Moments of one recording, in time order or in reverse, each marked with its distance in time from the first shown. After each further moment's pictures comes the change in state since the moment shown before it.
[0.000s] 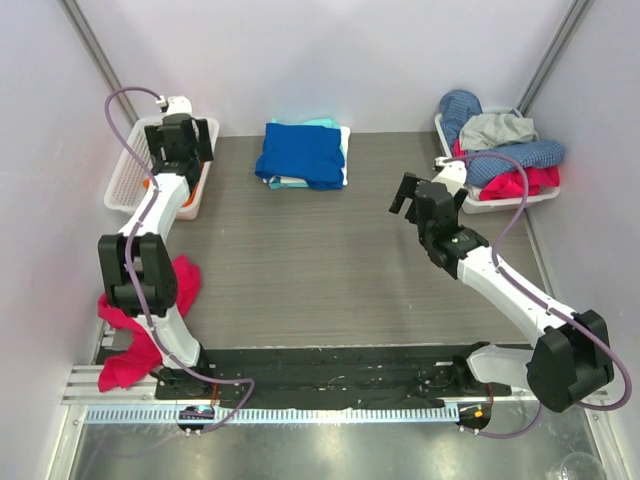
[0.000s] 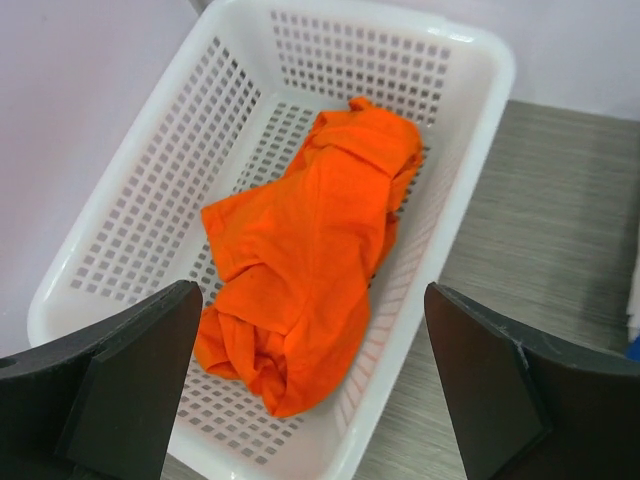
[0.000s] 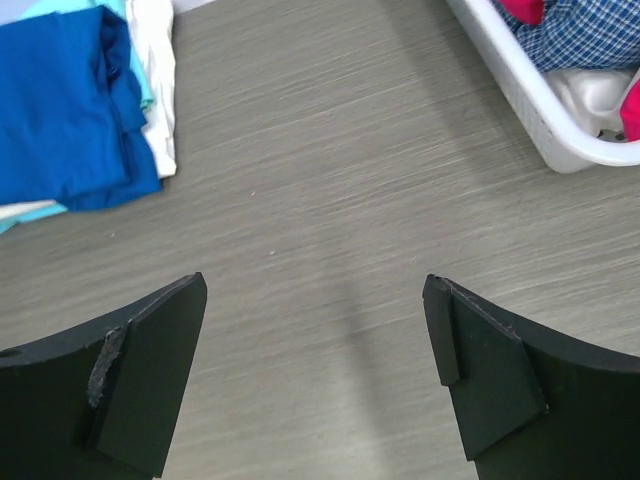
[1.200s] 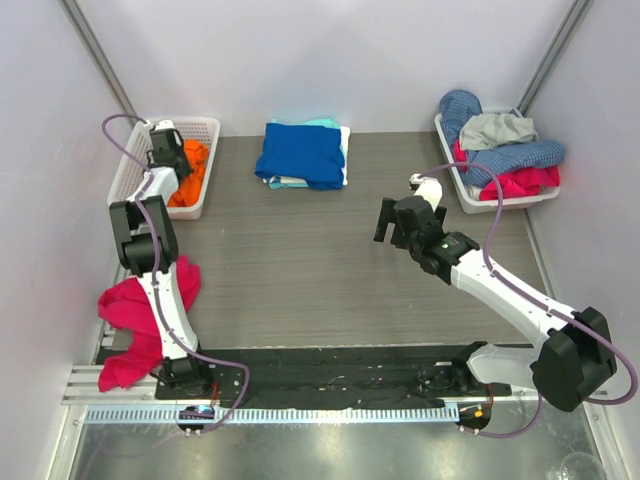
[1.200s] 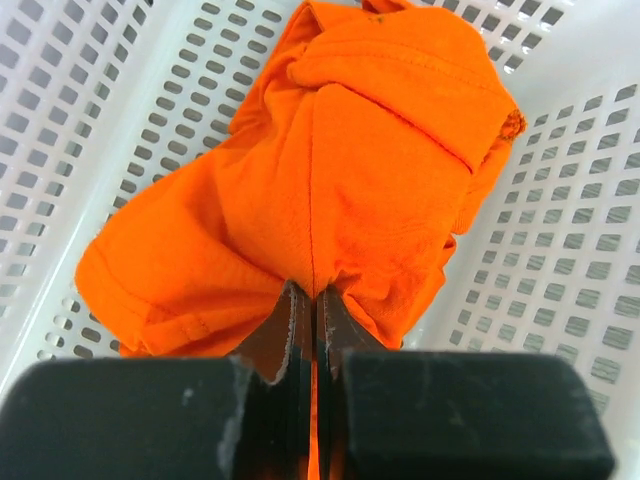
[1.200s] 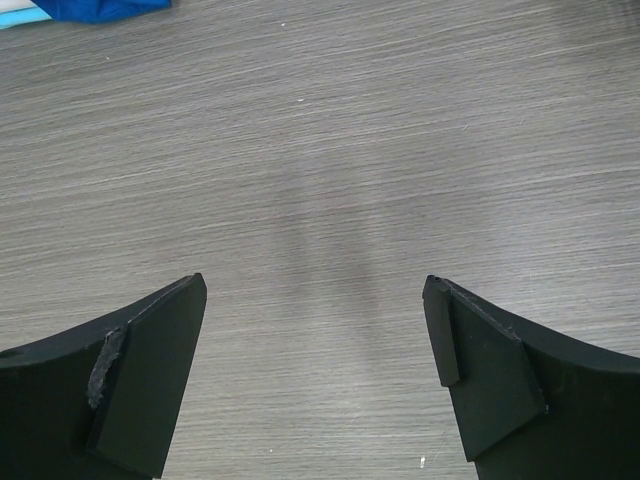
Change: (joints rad) left arm 0.182 0.452 0.256 -0.015 0.279 -0.161; right arm 0.130 -0.002 0.026 -0.292 -0.088 0.085
